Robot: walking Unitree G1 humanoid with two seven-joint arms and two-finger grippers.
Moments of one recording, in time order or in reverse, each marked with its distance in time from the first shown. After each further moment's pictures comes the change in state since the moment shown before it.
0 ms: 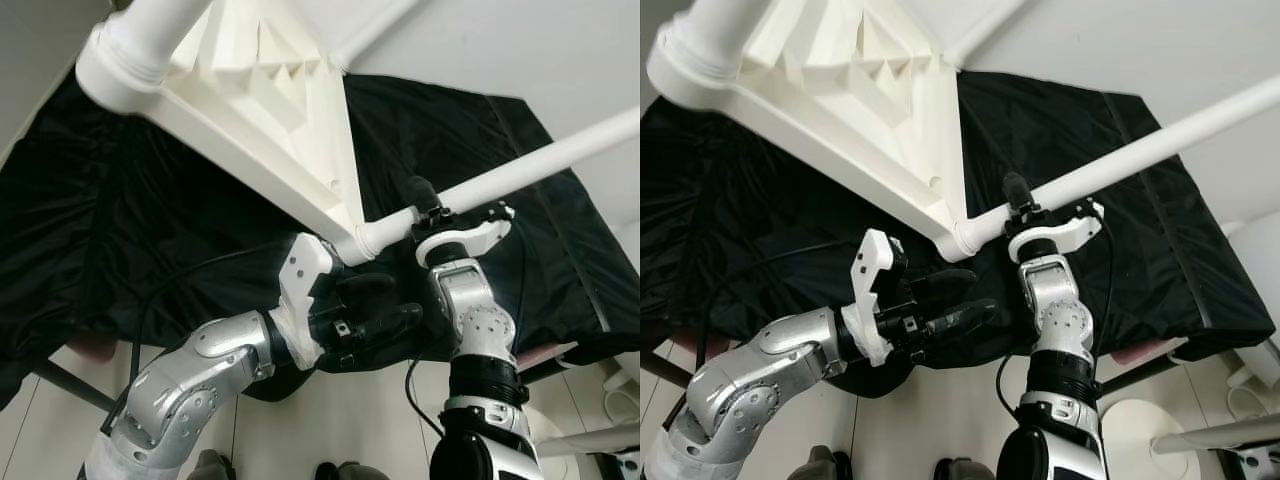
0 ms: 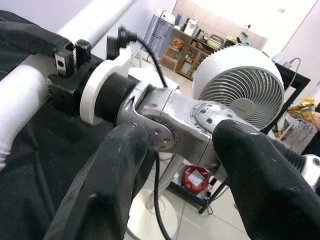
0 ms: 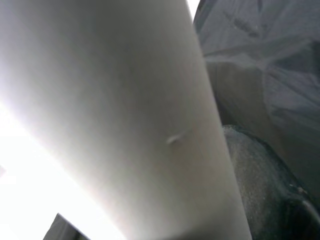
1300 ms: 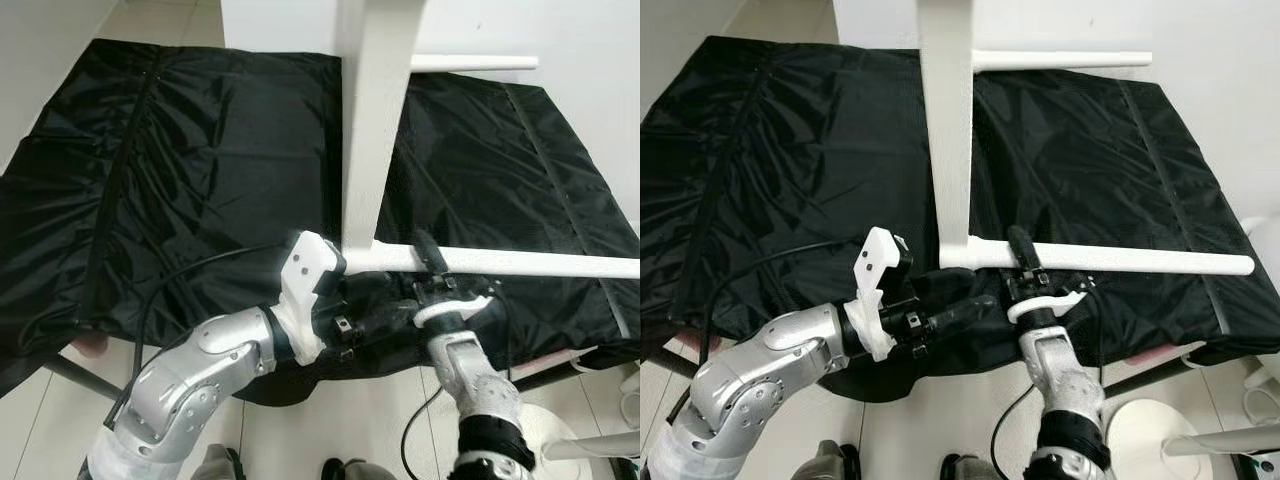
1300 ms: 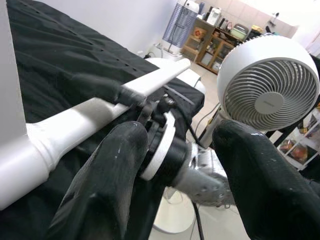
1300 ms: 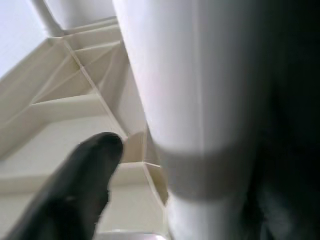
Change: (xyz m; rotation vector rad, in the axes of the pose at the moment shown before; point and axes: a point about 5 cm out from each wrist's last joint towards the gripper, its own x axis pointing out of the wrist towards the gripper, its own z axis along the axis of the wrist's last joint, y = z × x) left arm 0.000 0.007 -0.001 0.031 0.036 0.048; right arm -0.064 -0.056 -0.008 0.292 0.050 0.064
